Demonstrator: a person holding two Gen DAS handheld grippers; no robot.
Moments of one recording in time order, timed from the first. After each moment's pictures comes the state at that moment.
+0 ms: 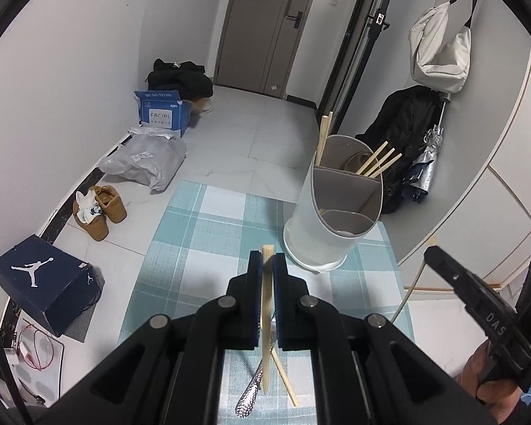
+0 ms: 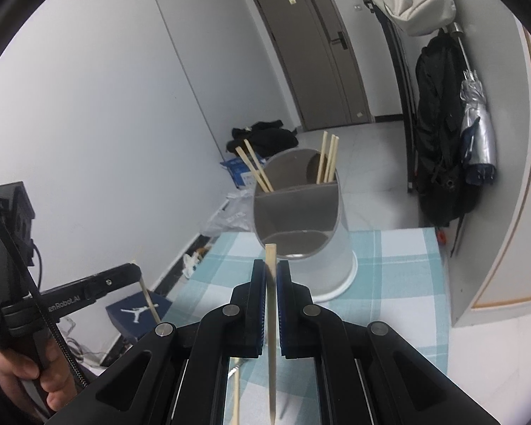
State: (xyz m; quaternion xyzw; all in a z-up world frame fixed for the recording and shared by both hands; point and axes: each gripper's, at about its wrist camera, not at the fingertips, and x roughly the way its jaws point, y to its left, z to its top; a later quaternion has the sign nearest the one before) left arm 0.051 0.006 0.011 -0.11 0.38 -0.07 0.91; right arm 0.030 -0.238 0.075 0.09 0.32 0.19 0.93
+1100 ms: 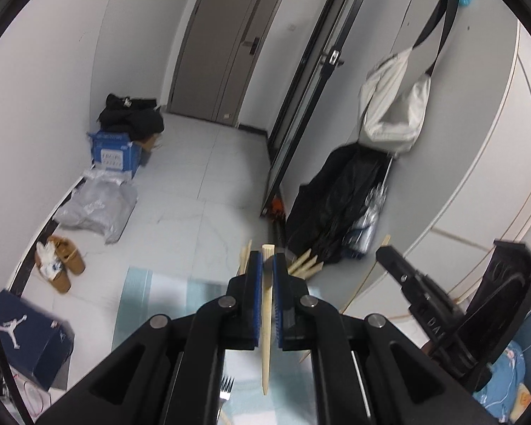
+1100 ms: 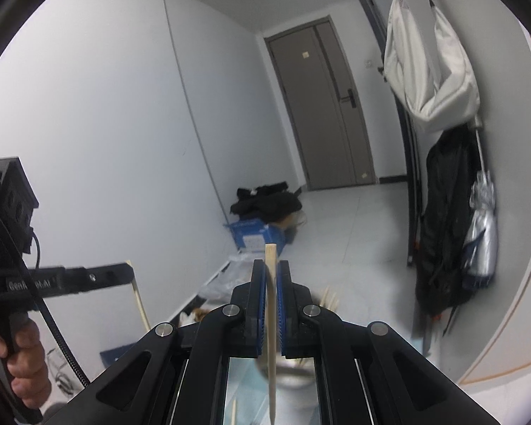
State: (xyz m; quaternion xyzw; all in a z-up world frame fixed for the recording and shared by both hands) left arm 0.111 -0.012 0.127 -0.14 0.33 -0.17 0.92; right arm 0.092 -0.245 0.181 0.08 0.21 0.19 0.96
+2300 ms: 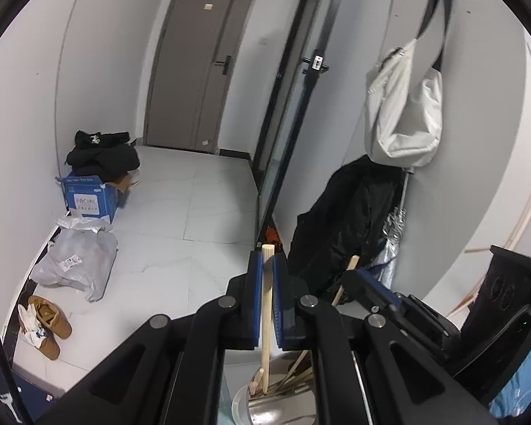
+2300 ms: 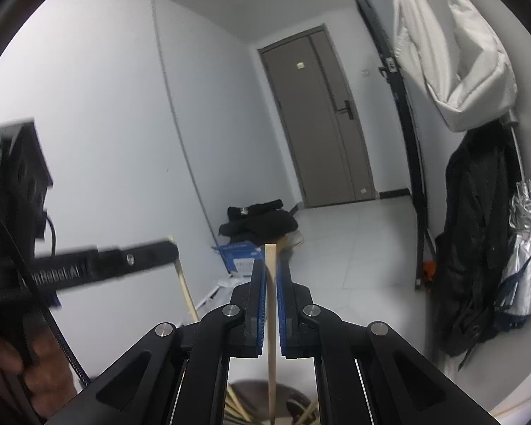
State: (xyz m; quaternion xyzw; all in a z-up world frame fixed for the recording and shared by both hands) left arm 0.206 -0.031 0.099 -0.08 0.28 -0.21 0.93; right arm 0.212 -0.230 0.139 0.08 0.17 0.19 0.96
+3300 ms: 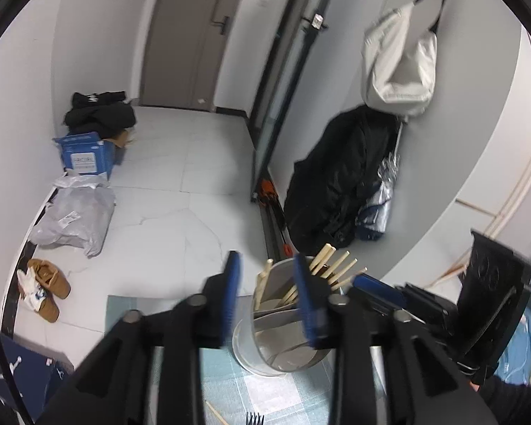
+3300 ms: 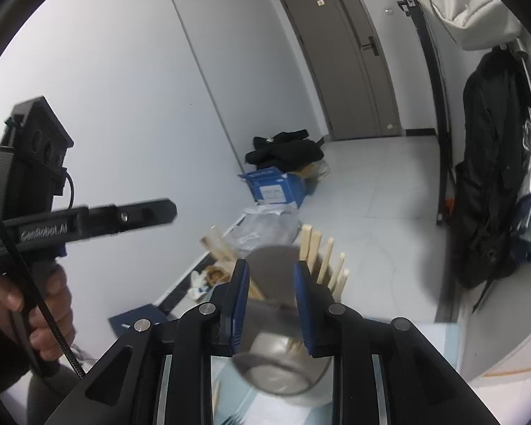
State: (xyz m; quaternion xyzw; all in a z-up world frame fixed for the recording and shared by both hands) left arm 0.170 -0.019 0.074 -0.09 0.35 -0.21 0.91; right arm 0.168 -0.247 0.097 0.08 0.30 0.25 0.91
